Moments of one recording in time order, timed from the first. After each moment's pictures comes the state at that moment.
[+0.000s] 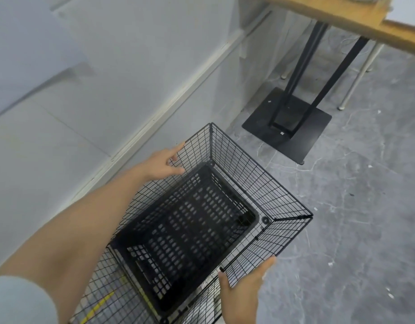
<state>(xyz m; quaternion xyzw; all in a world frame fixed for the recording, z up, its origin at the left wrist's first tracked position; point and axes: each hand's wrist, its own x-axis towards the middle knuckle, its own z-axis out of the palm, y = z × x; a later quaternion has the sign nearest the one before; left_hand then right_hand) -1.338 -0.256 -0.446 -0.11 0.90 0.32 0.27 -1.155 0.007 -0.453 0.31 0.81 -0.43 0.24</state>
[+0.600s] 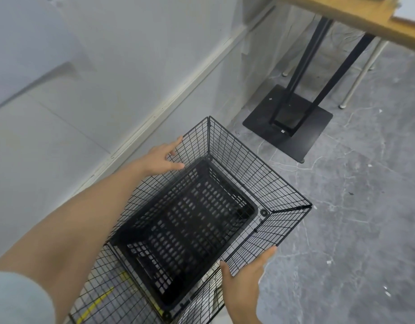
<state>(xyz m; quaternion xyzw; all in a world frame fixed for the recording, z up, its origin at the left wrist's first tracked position) -1.343 -0.264 -0.450 -0.11 0.91 0.31 0.26 -1.169 0.005 -0.456 0.25 0.83 -0.44 0.24</state>
